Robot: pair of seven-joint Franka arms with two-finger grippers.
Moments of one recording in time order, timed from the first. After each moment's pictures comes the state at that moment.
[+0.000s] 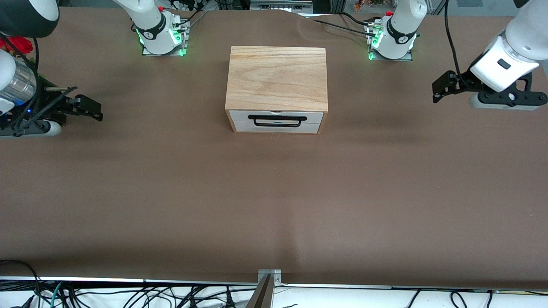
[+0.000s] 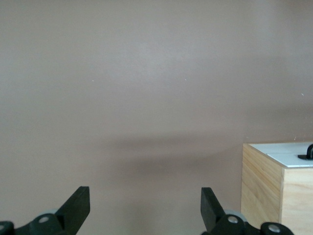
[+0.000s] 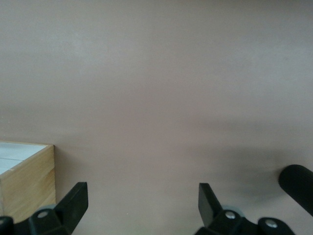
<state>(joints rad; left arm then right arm) -0.12 -0.06 -0.03 -1.68 0.00 1.58 -0.11 0.12 0.13 -0.03 -1.49 0.00 1.55 0.01</state>
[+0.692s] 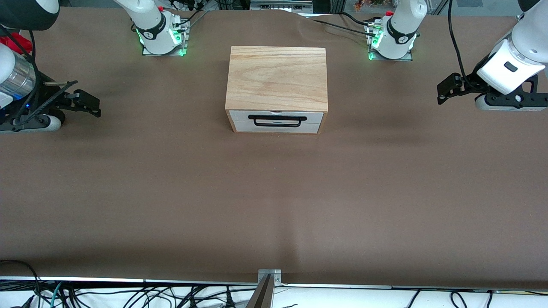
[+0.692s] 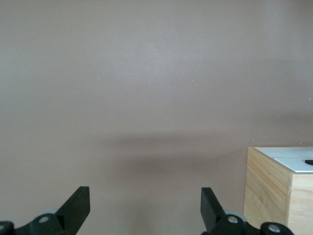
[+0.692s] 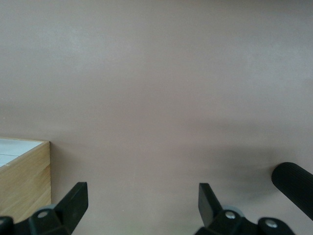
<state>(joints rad) -0.07 -0.04 -0.03 -1.67 0.00 1.59 -0.11 0.10 0.12 -0.01 -1.49 -0.02 1.54 0.01</state>
